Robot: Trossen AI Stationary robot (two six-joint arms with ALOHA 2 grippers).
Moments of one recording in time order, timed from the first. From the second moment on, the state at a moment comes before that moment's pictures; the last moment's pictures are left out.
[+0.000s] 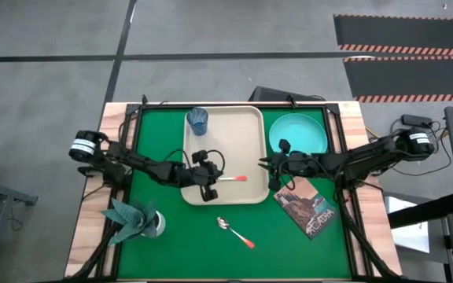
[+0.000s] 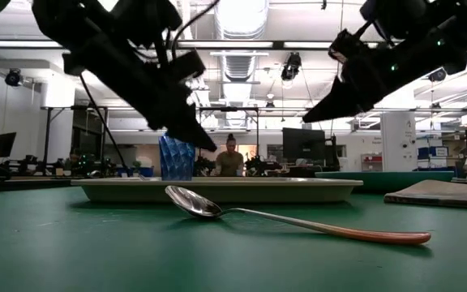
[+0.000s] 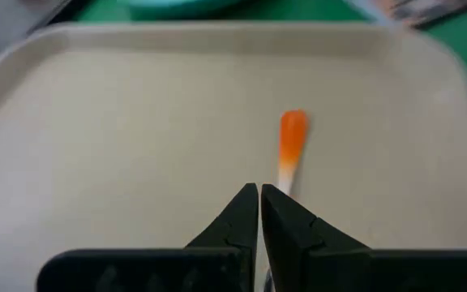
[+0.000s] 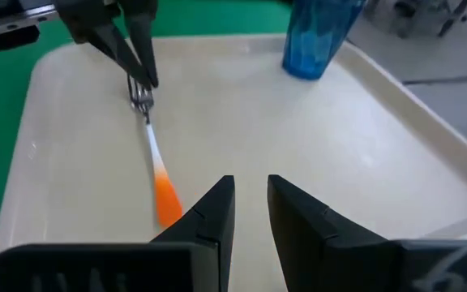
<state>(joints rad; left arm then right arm) -0.13 1.61 0.73 0.24 -0.43 -0.14 0.05 1.27 0.45 0.35 0.34 0.04</state>
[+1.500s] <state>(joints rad) -0.10 1.78 0.74 0.44 -0.33 -0.23 0.05 1.33 0.49 0.36 0.34 0.07</state>
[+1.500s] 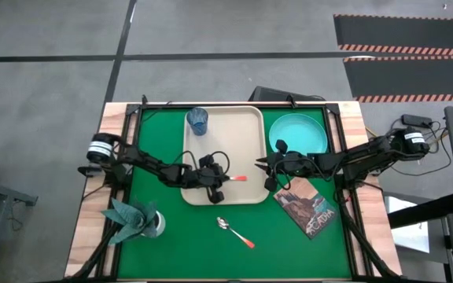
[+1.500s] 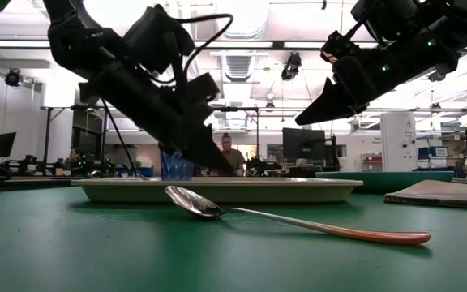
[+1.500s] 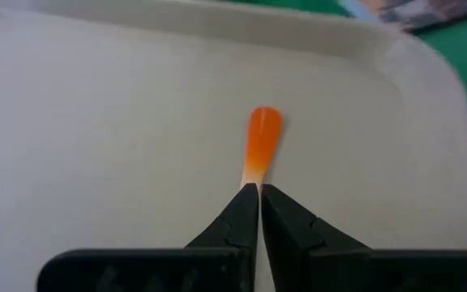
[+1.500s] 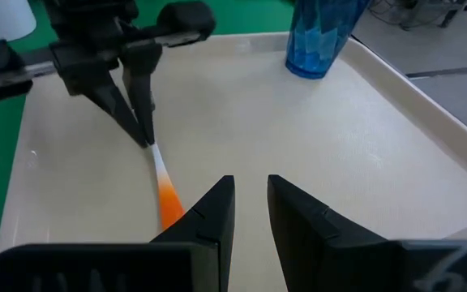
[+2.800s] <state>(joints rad) -0.10 1.68 0.71 0.35 -0.24 -0.18 0.05 1.33 0.49 0.35 0.31 0.08</state>
